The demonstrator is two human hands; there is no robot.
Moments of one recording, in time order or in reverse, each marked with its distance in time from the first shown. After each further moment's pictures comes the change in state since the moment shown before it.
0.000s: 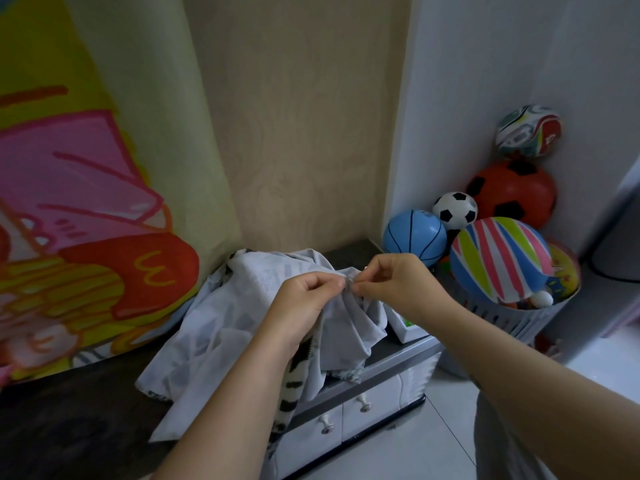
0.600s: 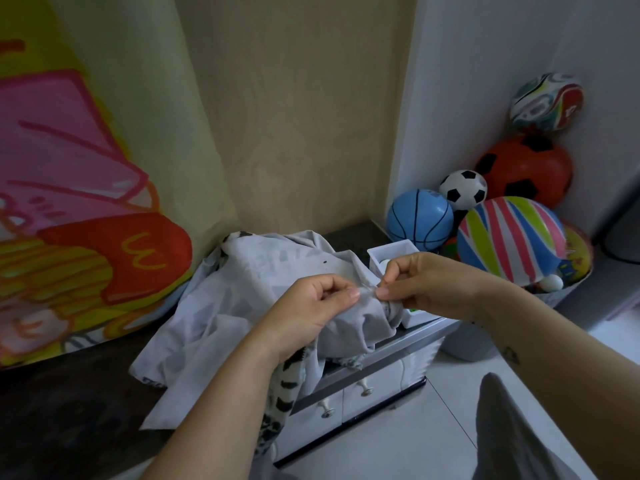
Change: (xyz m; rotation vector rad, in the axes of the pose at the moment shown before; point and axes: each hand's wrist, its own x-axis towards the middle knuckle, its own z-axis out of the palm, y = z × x) left_hand -0.010 -0.009 -0.003 0.106 -0.247 0.012; right_hand 0.004 0.012 -0.032 0.334 -0.491 0.340
